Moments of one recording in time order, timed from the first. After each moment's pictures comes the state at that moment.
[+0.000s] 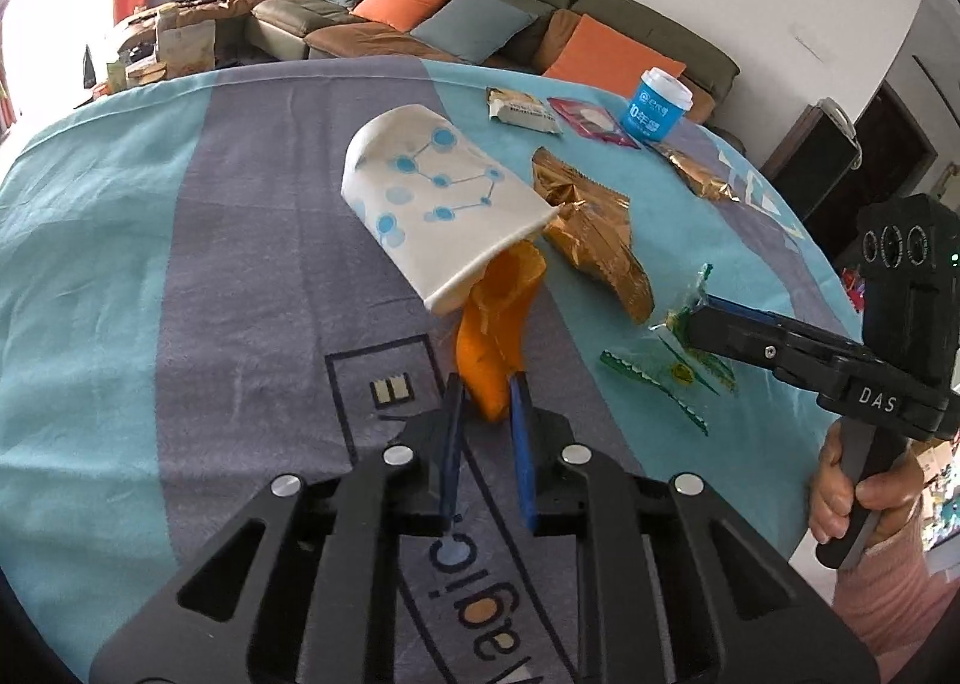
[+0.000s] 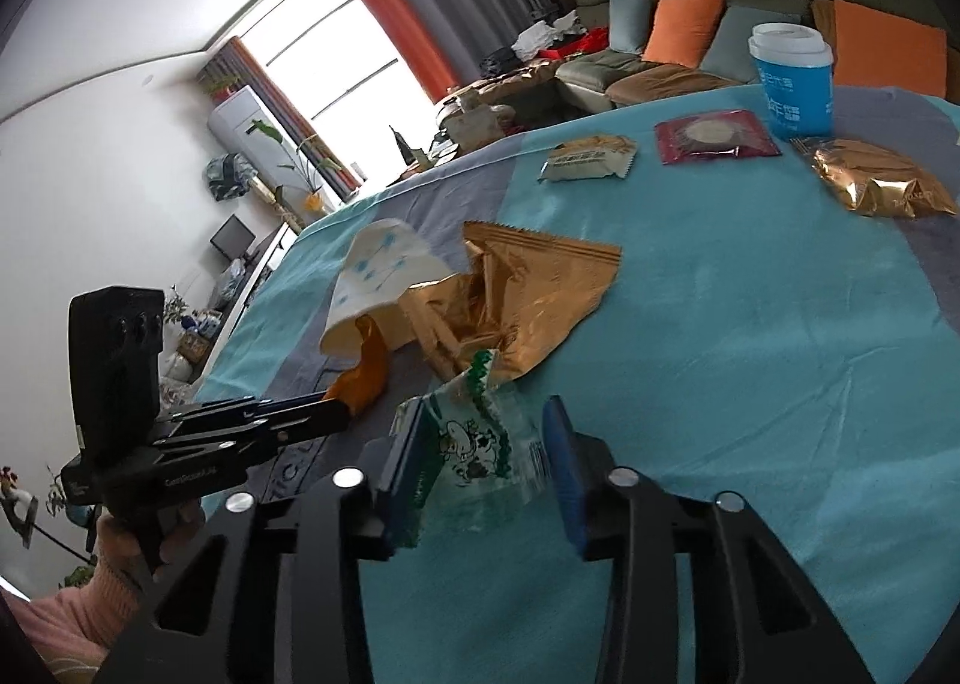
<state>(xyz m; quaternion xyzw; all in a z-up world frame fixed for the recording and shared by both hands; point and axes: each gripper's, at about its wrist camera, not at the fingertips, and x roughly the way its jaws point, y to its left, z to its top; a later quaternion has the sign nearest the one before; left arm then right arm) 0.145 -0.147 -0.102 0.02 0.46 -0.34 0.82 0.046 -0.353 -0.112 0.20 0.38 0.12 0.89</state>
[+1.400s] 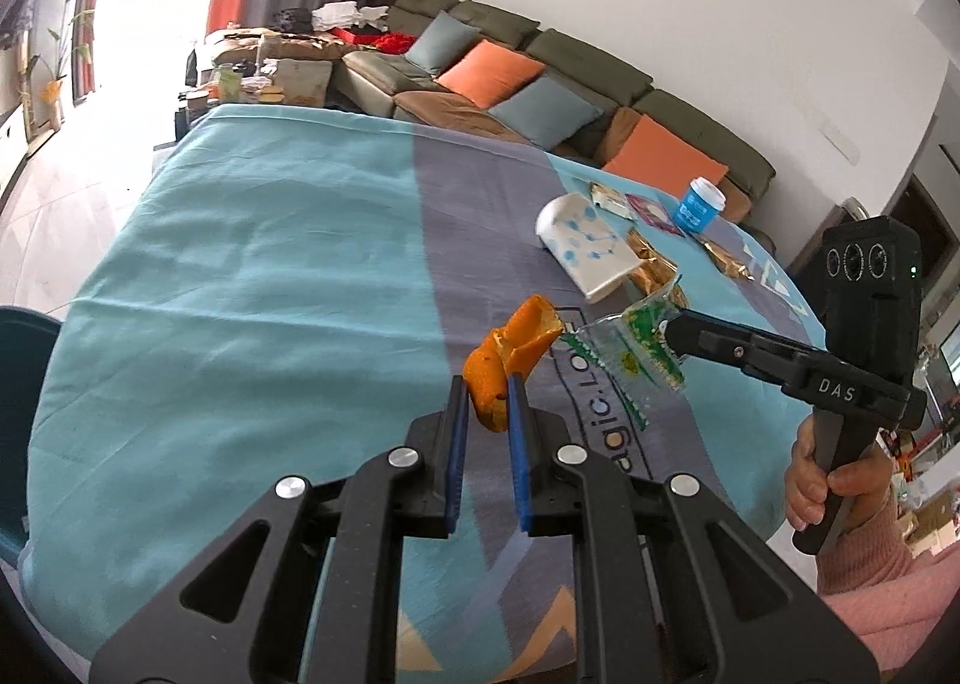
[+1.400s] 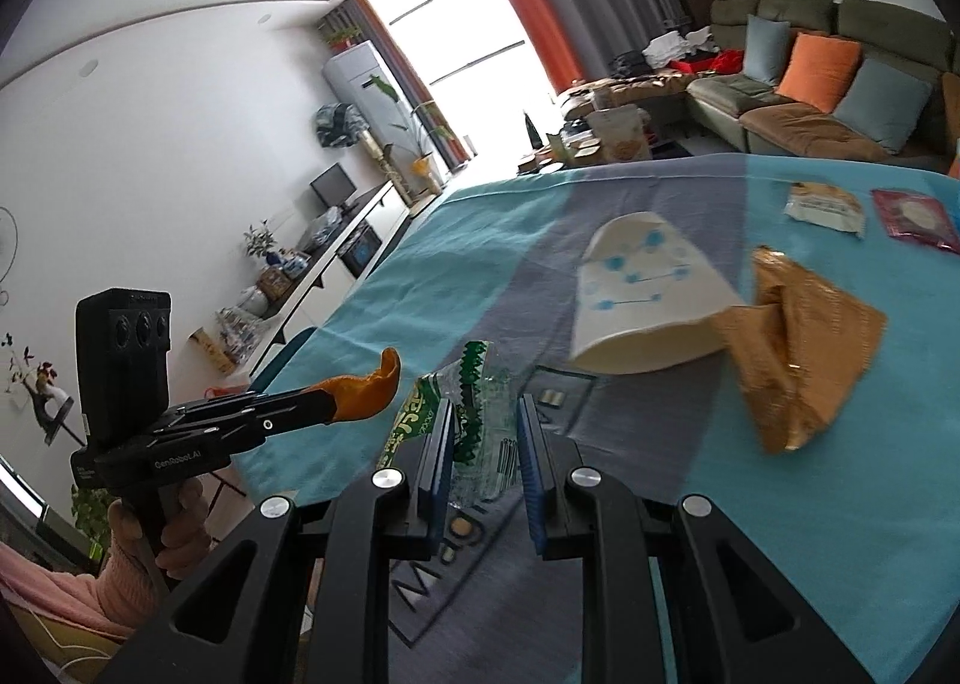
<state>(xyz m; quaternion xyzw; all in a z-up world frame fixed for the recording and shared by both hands) 0.073 0.025 -0.058 -0.07 0.39 -0.27 0.88 0.060 -0.245 -0.084 0.14 0.36 0.26 0.88</state>
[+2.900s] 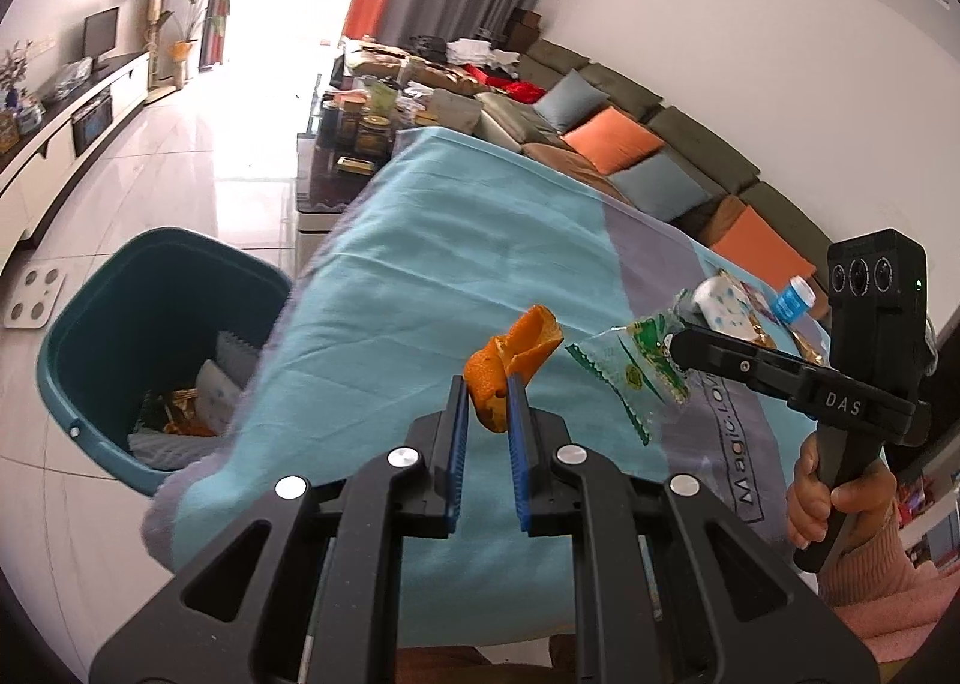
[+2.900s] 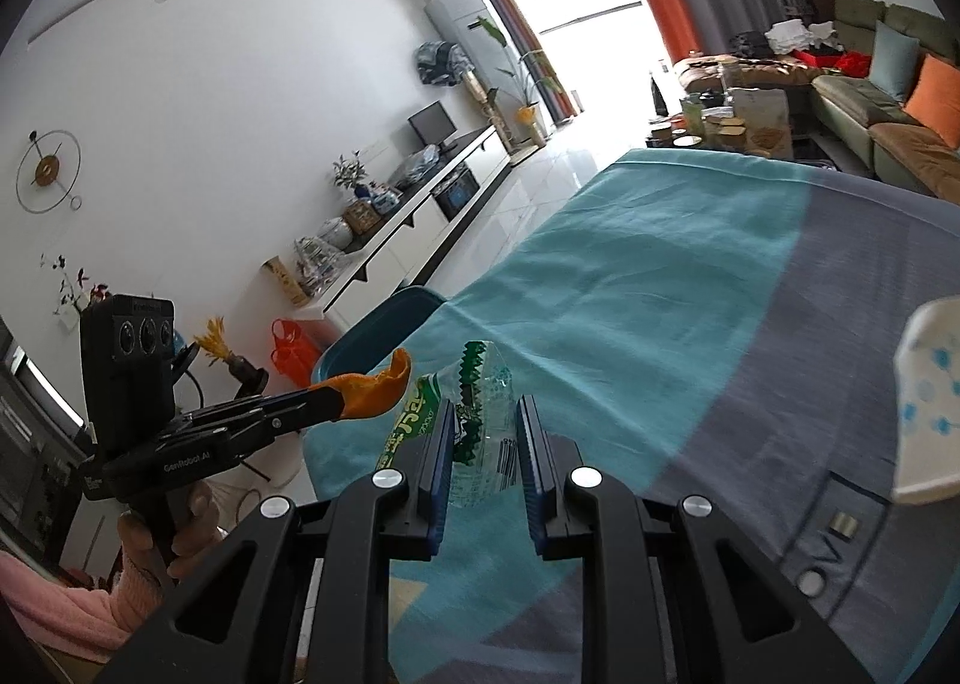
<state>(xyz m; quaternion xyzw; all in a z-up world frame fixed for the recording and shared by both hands) 0.036 0.163 -0.052 -0.14 0.36 -0.12 0.91 0.098 -0.109 -0.074 0.09 0.38 0.38 0.84</state>
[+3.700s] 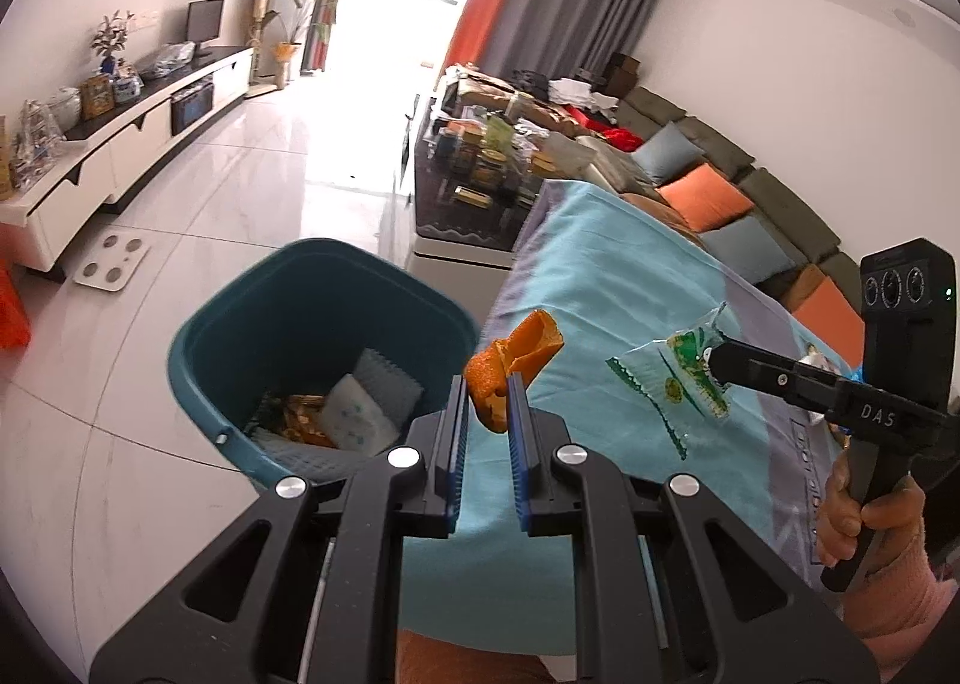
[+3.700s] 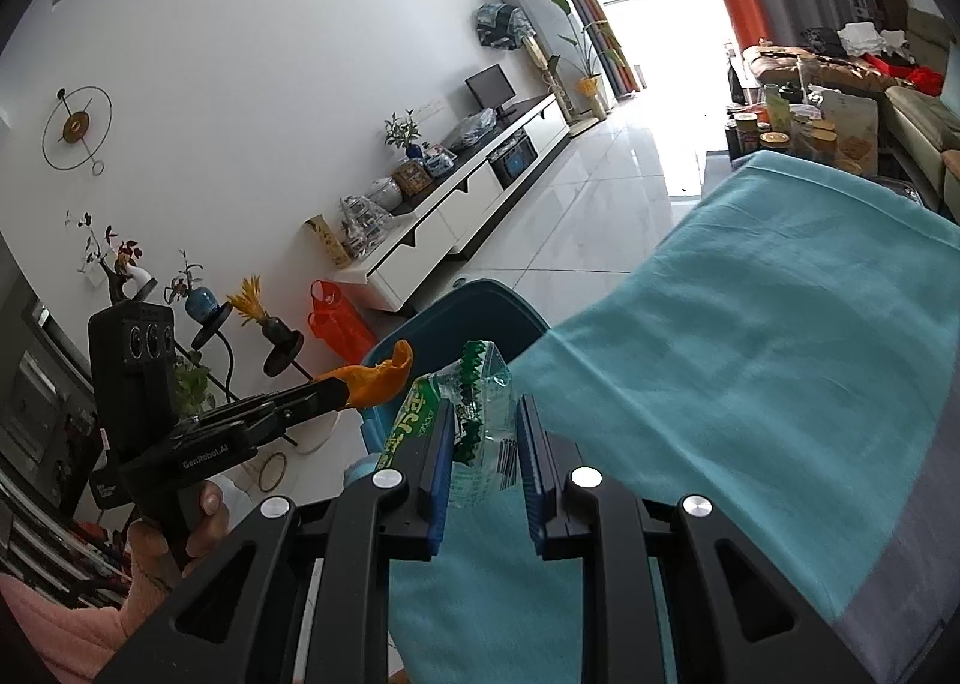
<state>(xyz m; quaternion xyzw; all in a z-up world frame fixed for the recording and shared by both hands) 0.024 0.257 -0.054 -0.17 0.34 0.00 0.92 0.128 -0.016 -0.065 0.06 0.40 0.44 0.80</state>
